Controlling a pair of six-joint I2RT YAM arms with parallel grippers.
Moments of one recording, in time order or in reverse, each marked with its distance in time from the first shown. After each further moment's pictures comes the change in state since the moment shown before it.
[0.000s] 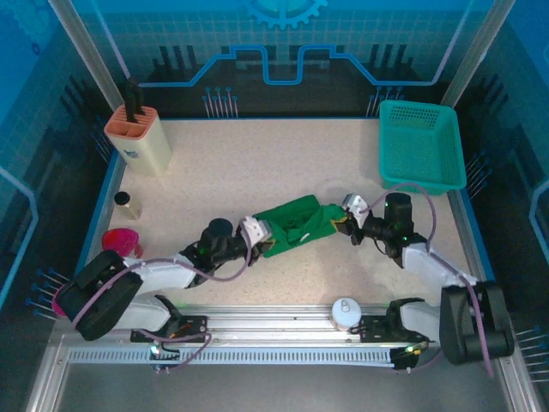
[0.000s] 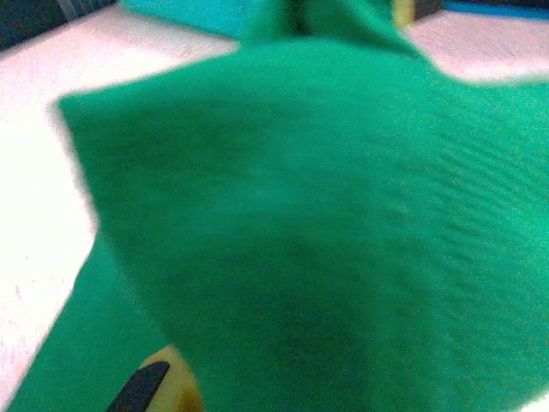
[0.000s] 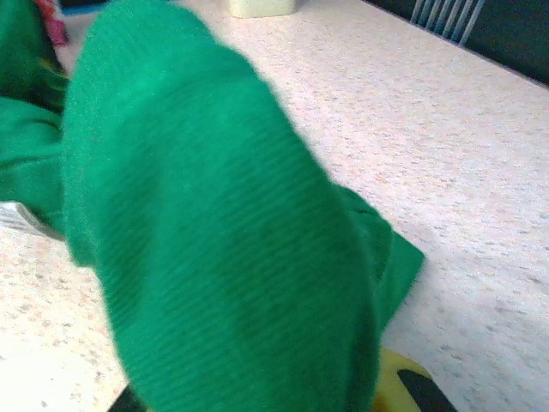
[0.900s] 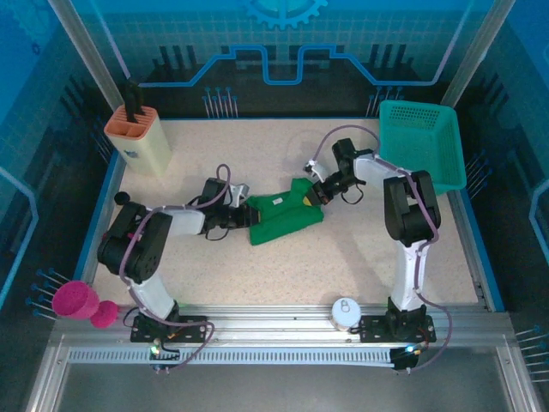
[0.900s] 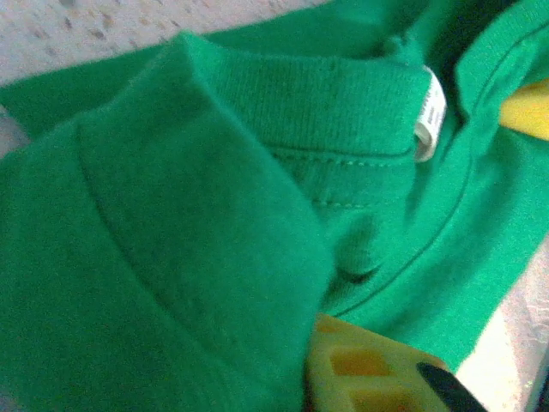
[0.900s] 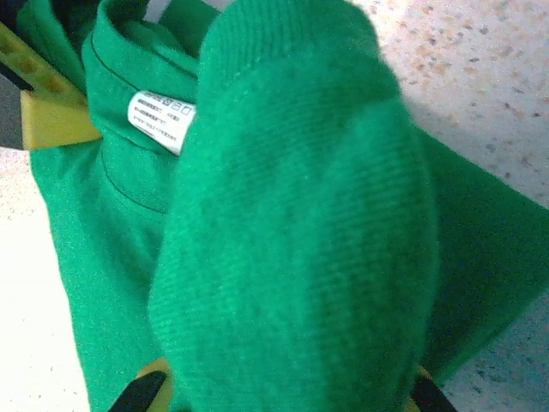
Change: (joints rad) left arm 0.343 0.407 0.435 -0.519 0.245 -0.623; right arm 0.142 0.919 1.063 -0.930 0.097 0.025
